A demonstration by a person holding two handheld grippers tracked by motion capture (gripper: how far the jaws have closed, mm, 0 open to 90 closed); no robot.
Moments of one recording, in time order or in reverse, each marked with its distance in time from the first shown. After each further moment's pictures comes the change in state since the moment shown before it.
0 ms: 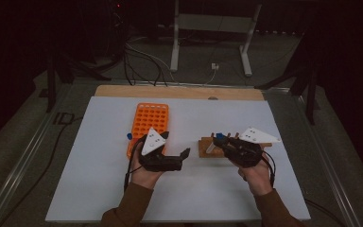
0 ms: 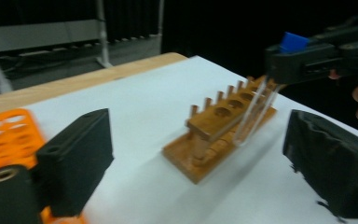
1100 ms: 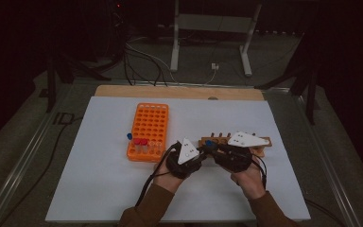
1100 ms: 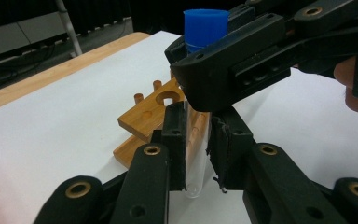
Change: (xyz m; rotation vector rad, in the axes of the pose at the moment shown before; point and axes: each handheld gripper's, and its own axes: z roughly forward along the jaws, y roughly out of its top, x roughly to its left) left arm -0.044 -0.007 0.046 0.081 -0.065 0.160; right arm 0.019 -0.004 0.013 0.052 0.088 -0.016
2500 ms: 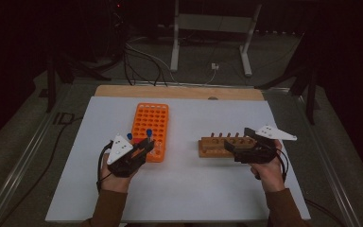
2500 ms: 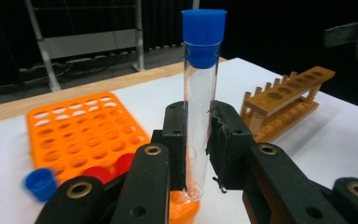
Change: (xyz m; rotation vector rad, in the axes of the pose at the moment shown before) left arm 0.080 -0.042 -0.121 -0.128 0.213 -0.172; right arm -0.054 -0.008 -0.038 -0.045 -0.190 0.112
